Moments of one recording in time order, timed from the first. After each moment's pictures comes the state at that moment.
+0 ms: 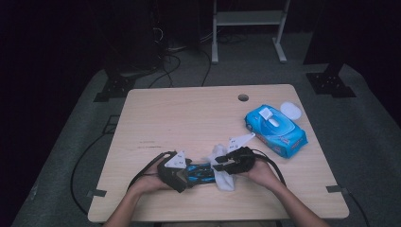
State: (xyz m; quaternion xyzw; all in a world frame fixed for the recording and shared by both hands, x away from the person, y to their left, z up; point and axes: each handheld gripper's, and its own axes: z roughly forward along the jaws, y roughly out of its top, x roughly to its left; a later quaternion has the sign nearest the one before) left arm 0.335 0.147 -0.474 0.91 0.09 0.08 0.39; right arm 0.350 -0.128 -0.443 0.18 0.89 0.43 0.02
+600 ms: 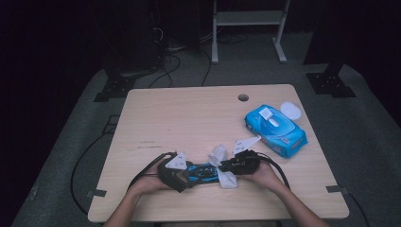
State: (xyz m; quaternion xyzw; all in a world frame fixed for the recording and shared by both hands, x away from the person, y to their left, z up) left arm 0.335 0.144 -0.474 0.92 0.09 0.08 0.38; right arm 0.352 -0.146 -0.464 0.21 0.88 0.44 0.00
